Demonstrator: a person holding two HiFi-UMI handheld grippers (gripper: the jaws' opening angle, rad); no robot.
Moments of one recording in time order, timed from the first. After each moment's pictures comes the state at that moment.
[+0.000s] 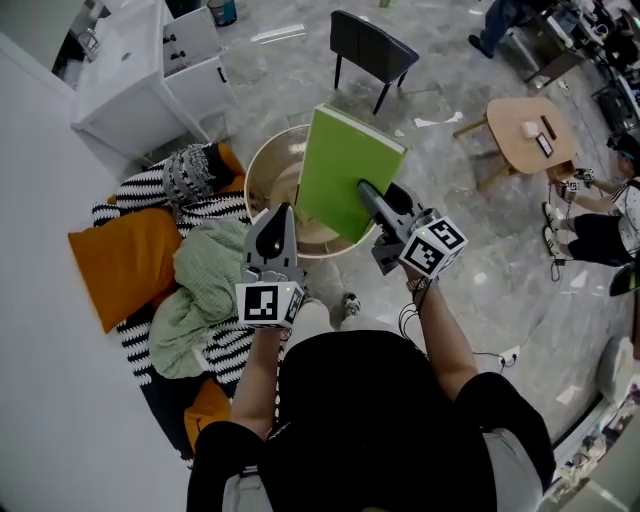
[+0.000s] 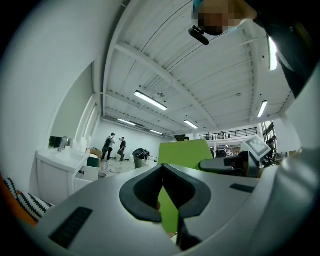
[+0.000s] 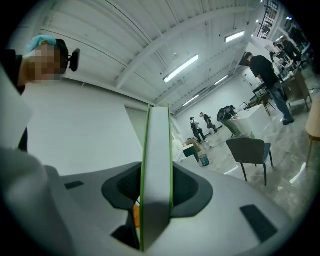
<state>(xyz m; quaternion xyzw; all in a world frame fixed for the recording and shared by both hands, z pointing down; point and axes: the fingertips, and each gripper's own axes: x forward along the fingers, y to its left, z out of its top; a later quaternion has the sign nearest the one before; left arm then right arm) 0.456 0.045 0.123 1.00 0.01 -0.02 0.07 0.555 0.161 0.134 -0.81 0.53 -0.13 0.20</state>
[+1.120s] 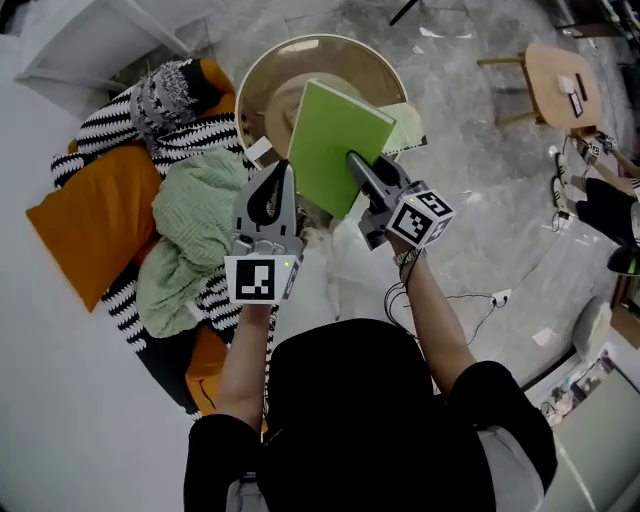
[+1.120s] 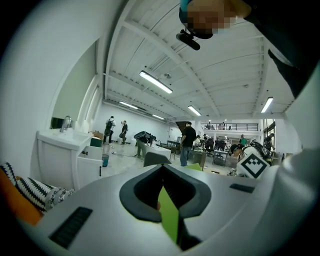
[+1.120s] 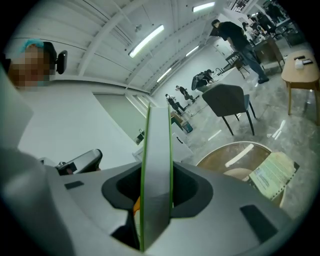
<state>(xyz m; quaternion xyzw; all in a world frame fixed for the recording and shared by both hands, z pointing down) 0.491 -0.032 0.257 0.99 0.02 0.07 0.09 0.559 0.078 0.355 -0.79 0.46 -0.32 0.24</state>
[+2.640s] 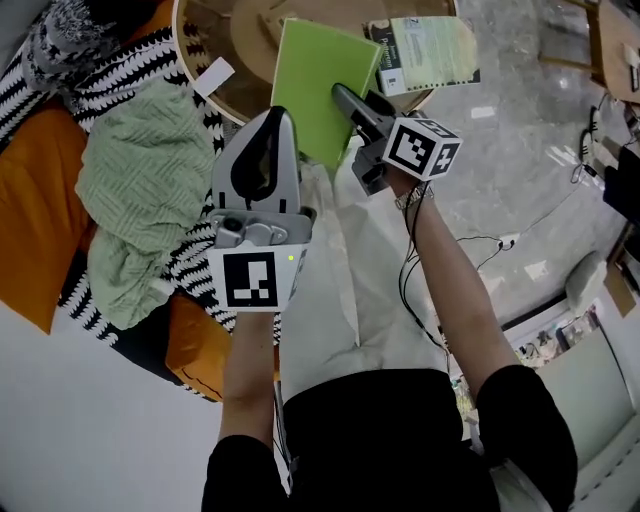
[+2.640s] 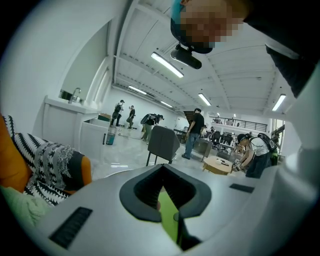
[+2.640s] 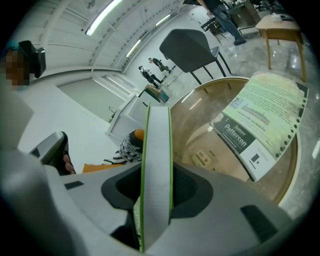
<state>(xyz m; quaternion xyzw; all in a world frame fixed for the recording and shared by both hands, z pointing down) 0.527 -0.011 0.495 0.98 -0.01 0.15 0.15 0.570 0.086 0.675 -0.74 0.39 -0.50 0.24</state>
